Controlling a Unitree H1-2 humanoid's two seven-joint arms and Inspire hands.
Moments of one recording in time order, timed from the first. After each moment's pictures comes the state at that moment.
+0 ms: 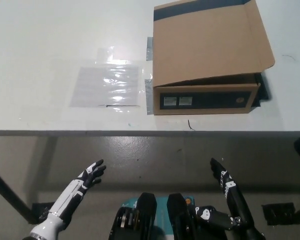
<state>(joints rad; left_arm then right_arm) -0.06 0.25 -0.07 0.14 0.07 -0.22 -0.23 -0.07 -0.06 0.20 0.36 -0.07 -0.42 -0.05</state>
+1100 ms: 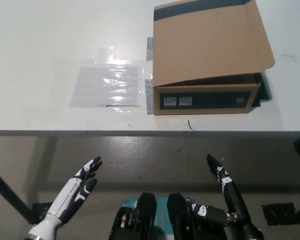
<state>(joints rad) -0.05 0.25 -0.06 0.16 0.24 -0.34 -0.16 -0.09 -0.06 0.22 0.37 -0.11 -0.42 -0.08</state>
